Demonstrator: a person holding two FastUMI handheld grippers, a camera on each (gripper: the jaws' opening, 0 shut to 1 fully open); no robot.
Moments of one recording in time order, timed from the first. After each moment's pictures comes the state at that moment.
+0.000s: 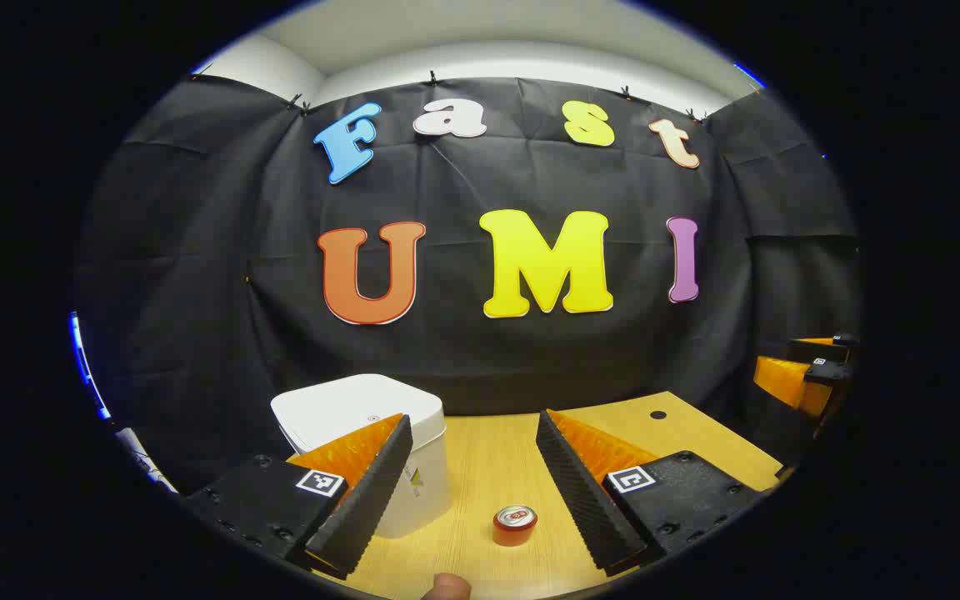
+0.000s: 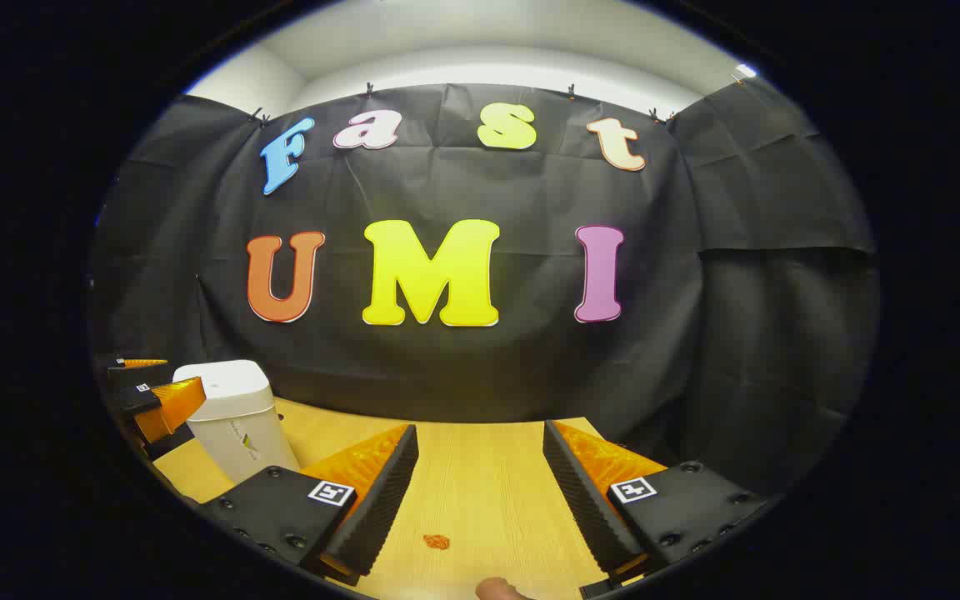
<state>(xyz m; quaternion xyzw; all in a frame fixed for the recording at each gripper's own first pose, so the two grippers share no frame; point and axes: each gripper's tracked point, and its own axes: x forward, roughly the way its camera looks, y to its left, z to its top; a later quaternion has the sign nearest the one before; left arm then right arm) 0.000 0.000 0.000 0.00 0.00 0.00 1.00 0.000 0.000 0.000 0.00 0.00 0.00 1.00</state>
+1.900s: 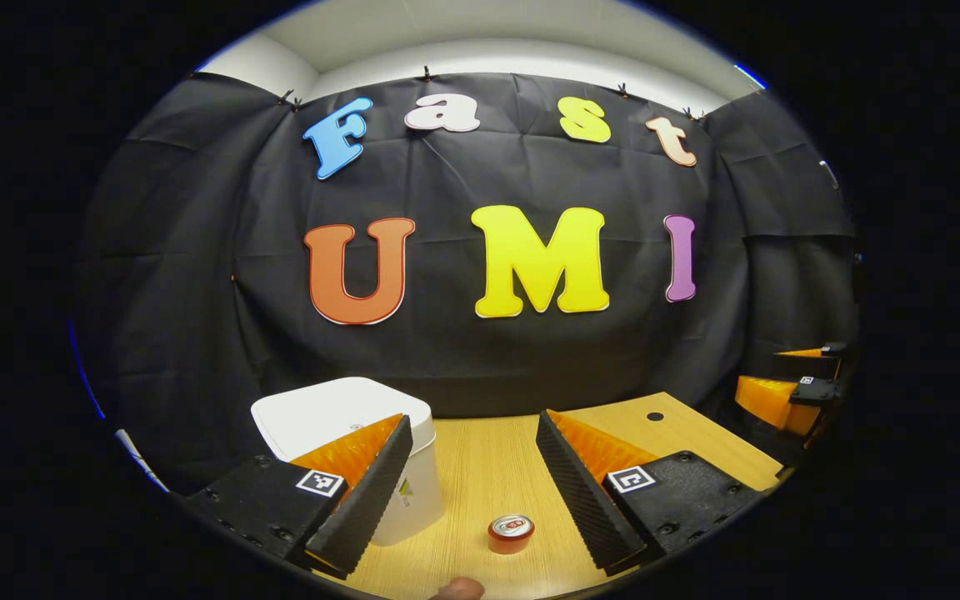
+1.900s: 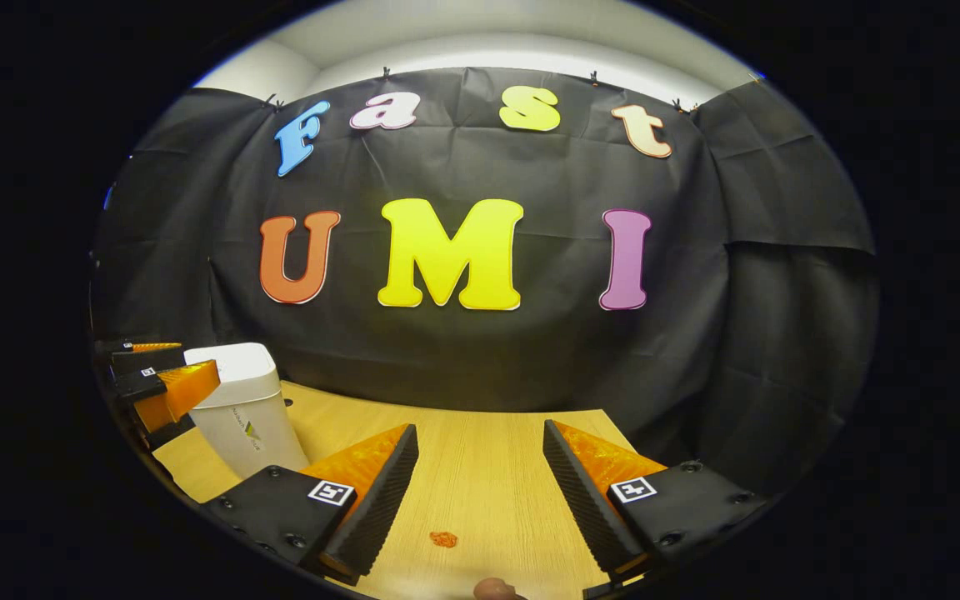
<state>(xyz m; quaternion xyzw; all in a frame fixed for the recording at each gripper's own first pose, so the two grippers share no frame) 0.032 0.009 0.015 0.00 0.00 0.00 1.00 0.034 0.018 -0.019 -0.01 0.03 0.03 1.00</state>
